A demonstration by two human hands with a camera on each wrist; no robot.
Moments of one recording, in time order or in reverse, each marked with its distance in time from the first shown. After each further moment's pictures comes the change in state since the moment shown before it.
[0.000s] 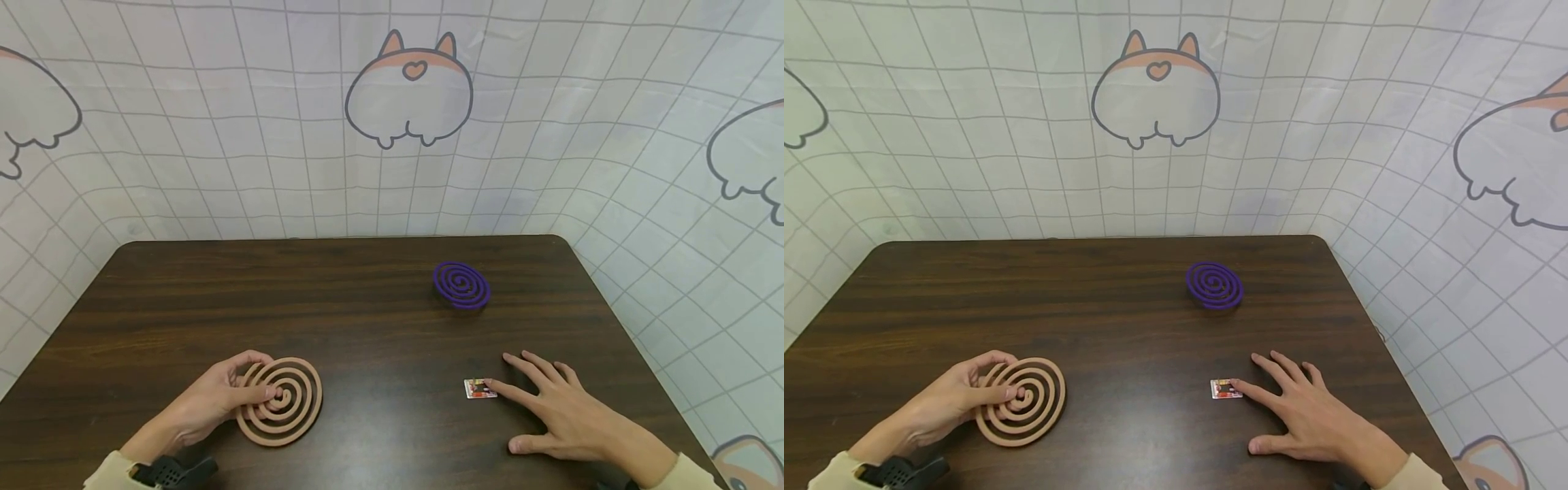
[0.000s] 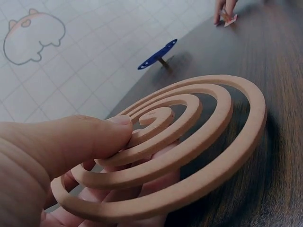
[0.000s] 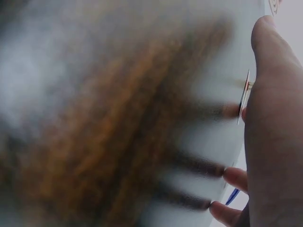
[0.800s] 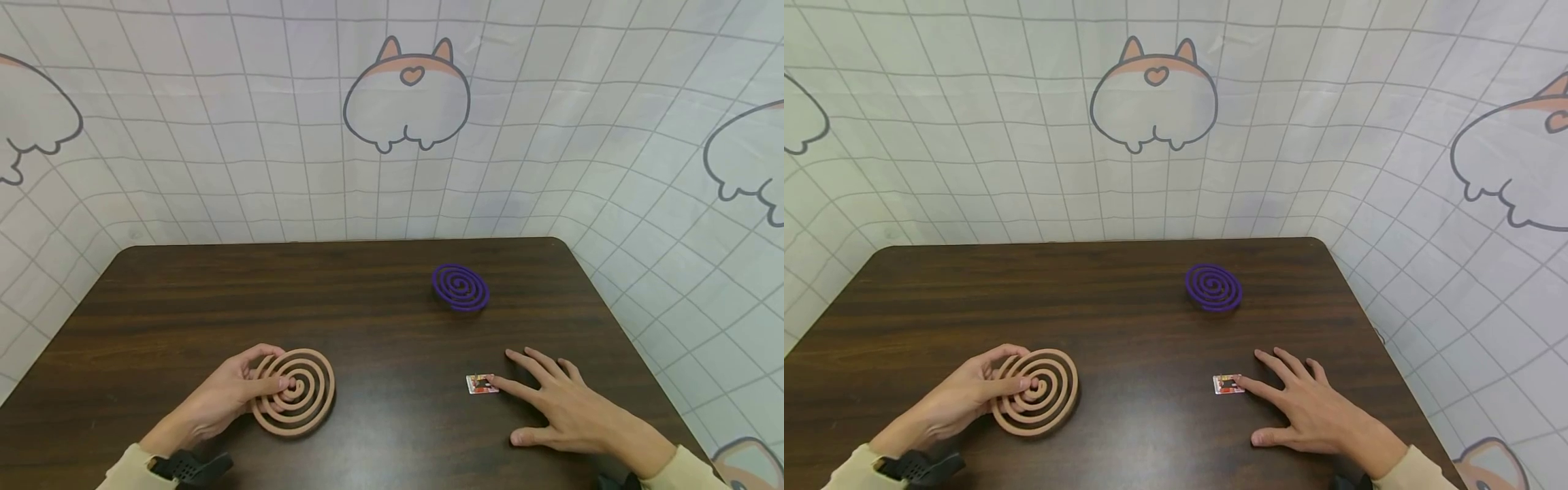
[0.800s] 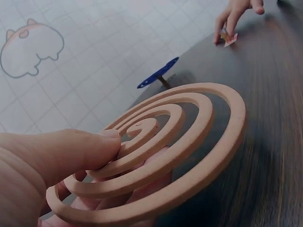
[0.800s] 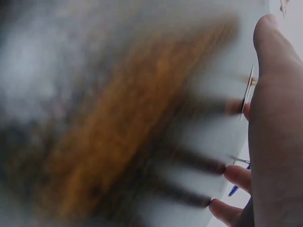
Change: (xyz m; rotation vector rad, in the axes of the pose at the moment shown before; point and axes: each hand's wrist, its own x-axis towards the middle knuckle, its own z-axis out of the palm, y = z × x) left_hand 0.015 0.010 0.014 -0.003 0.050 -0.006; right_hand 0.004 0.009 -0.004 -0.011 -0.008 -0.001
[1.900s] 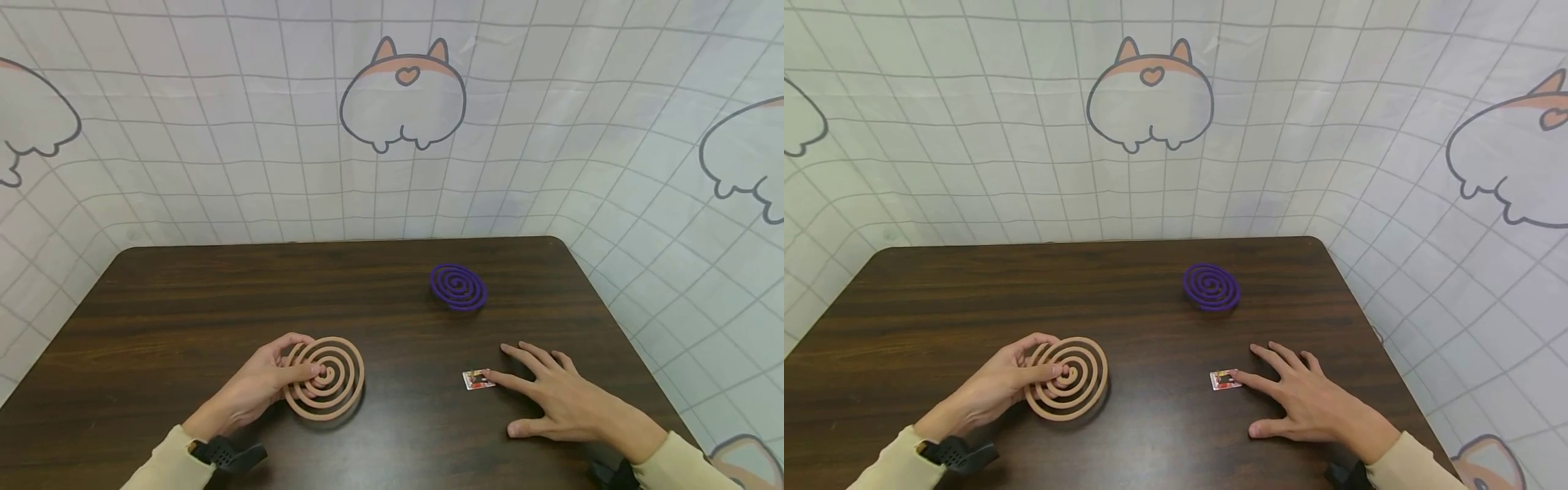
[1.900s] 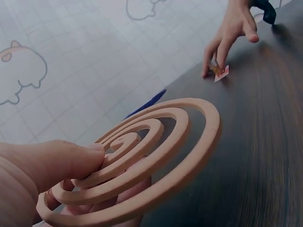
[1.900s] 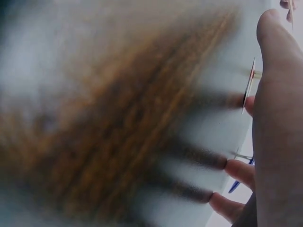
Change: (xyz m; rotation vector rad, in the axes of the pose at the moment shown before) left_hand 0.031 0.012 0.039 -0.035 0.024 0.030; right_hand 0.007 0.010 0.001 0.012 -0.020 -0.023
